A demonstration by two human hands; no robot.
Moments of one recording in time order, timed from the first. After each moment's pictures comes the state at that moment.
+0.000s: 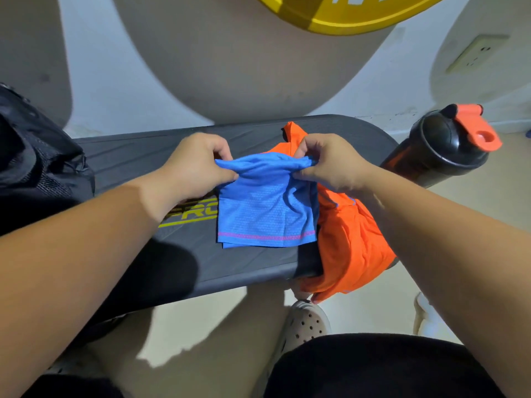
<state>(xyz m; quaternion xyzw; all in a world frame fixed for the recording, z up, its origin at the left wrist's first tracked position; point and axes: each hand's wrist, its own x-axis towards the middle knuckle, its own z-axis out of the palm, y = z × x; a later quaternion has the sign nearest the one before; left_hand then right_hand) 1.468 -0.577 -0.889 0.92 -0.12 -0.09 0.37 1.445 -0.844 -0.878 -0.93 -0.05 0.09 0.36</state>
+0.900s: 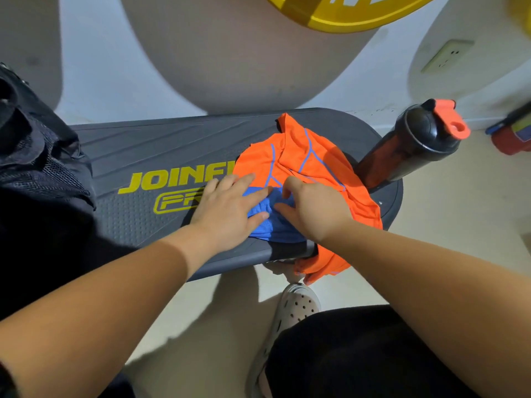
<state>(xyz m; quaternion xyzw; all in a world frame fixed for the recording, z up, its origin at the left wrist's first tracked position) 1.380 -0.596 -0.941 0.95 -0.30 -0.07 0.06 1.346 -0.790 -0.890 -0.99 -0.05 0.05 0.08</state>
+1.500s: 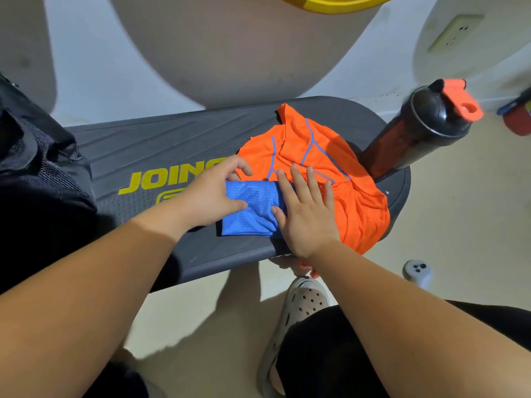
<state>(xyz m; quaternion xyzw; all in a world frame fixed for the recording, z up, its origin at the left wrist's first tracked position) 1.411 -0.567 -0.926 0.86 -0.19 -0.21 0.43 1.321 -0.773 -0.951 -1.00 0.02 0.01 0.02</state>
